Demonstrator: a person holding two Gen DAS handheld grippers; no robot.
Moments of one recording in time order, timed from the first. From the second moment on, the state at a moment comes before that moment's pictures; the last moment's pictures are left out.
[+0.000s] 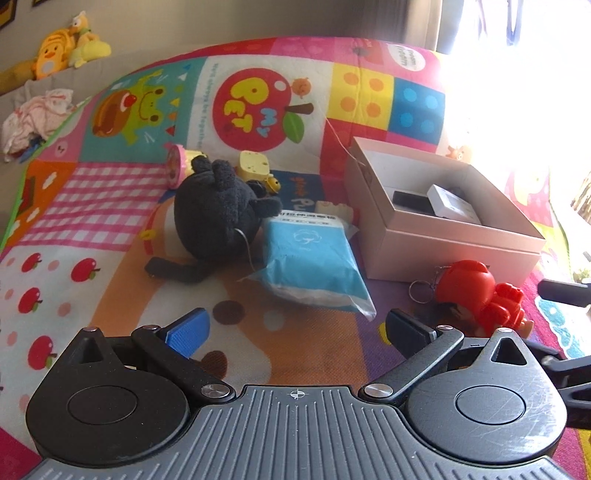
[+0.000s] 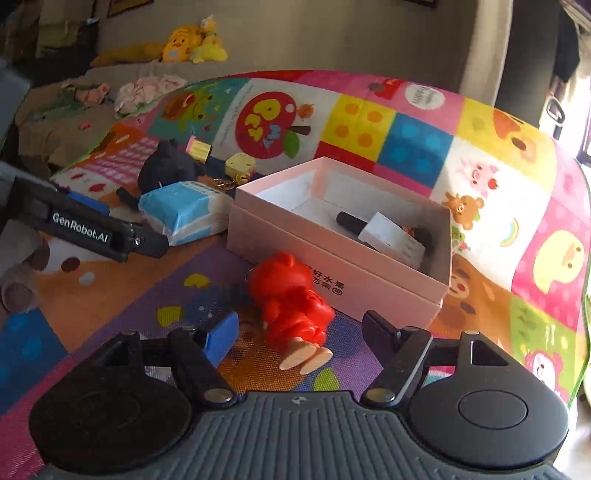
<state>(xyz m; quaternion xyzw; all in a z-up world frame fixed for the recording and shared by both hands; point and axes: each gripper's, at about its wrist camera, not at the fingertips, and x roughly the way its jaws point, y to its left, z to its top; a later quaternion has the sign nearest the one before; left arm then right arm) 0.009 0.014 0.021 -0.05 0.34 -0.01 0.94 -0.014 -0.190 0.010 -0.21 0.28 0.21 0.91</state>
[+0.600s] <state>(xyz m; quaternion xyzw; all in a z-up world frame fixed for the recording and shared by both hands) 0.014 0.004 0.016 -0.05 0.34 -0.04 0.94 0.015 -0.285 0.000 0.19 0.47 0.24 0.83</state>
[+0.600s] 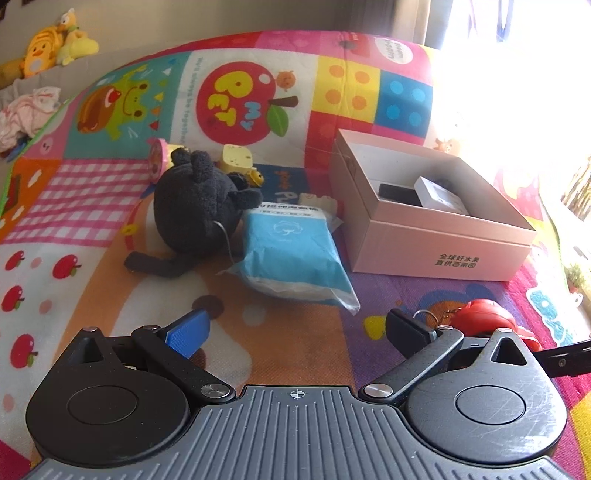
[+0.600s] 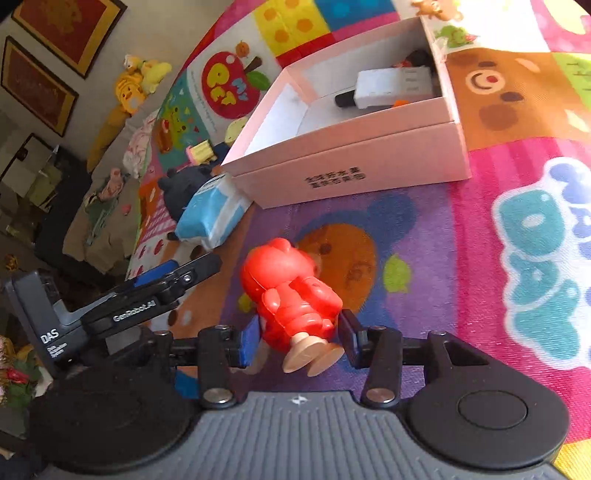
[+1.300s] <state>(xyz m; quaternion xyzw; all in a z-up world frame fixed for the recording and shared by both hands) 0.025 -0.009 0.010 0.04 0.31 -0.01 0.95 -0.002 -0.299 -0.008 0.13 0.34 0.12 0.92</state>
